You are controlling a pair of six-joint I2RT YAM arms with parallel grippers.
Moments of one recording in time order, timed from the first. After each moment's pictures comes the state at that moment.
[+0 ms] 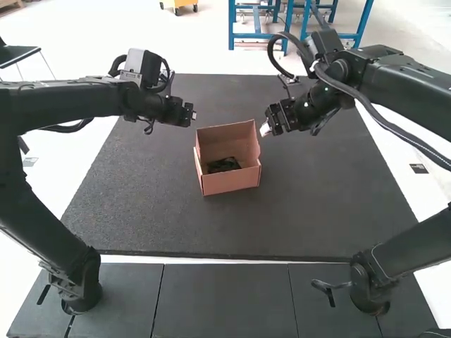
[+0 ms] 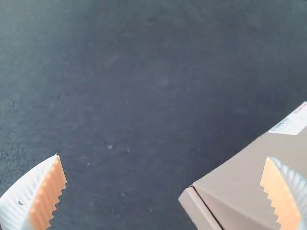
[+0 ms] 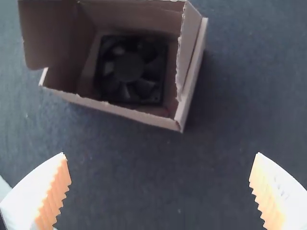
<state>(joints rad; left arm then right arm) -0.34 1.47 1.10 -0.29 -0.01 -0.05 0.49 1.32 1.24 -0.88 -0.16 -0.04</state>
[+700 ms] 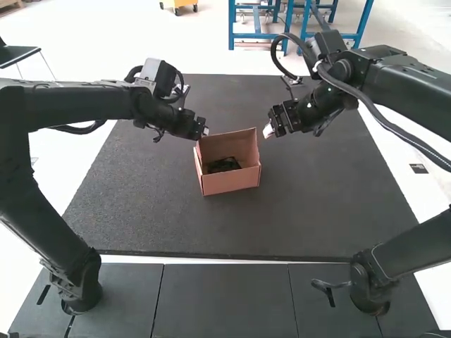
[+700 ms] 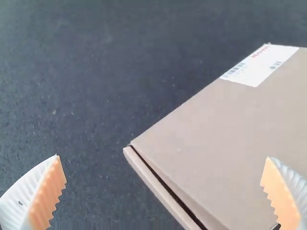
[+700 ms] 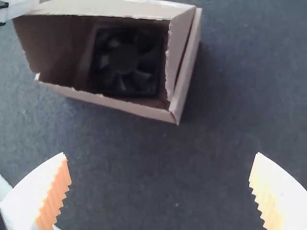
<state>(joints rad) -0.40 1.52 1.10 -0.37 0.06 -0.05 0.47 1.31 1.24 -0.90 -0.17 -0.04</state>
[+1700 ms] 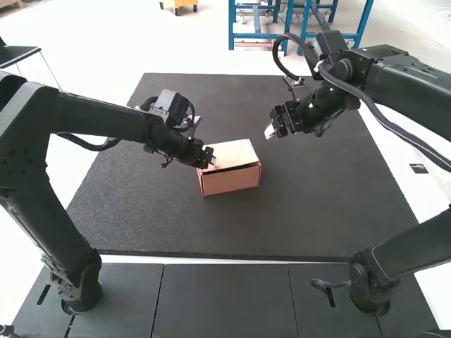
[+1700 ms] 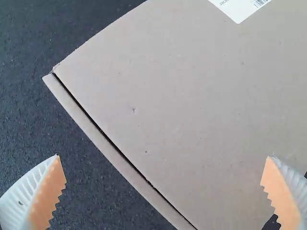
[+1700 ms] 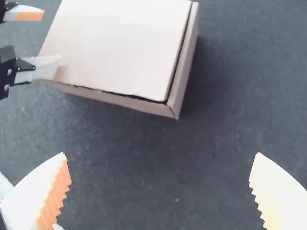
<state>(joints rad) -0.46 1.59 0.93 -0.24 0.11 -0.06 0.46 1.31 1.24 -0.91 -0.17 -0.04</state>
